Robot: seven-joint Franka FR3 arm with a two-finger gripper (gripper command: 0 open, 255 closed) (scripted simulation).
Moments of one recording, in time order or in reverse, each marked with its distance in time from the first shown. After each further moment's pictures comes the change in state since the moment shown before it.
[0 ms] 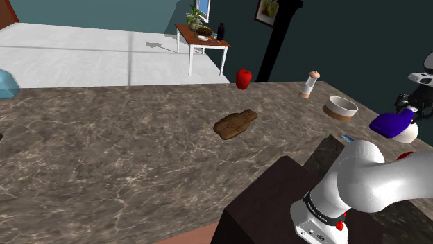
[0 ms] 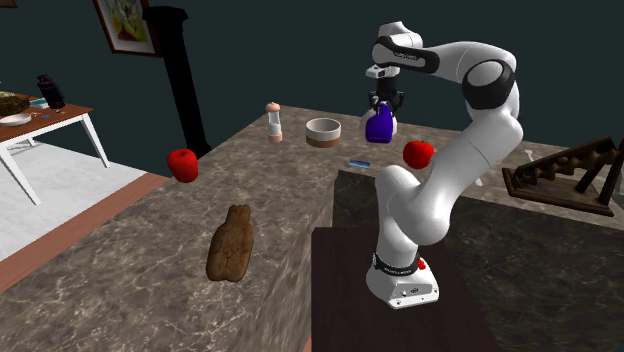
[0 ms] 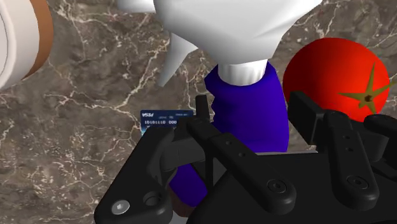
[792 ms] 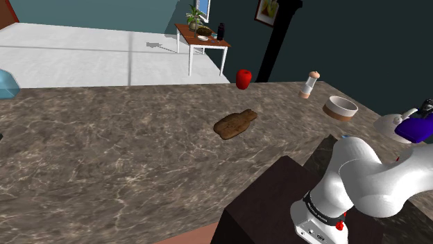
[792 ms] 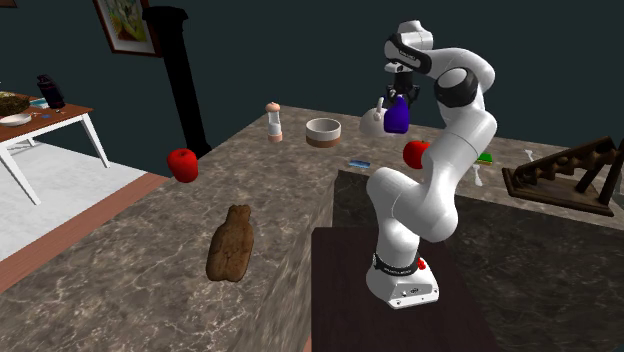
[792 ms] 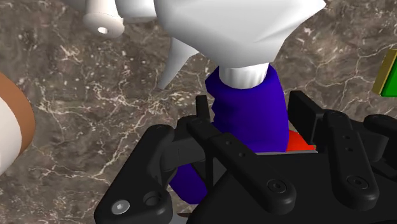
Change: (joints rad) arm 0.361 -0.084 -0.310 0.536 -0.120 -0.089 -0.263
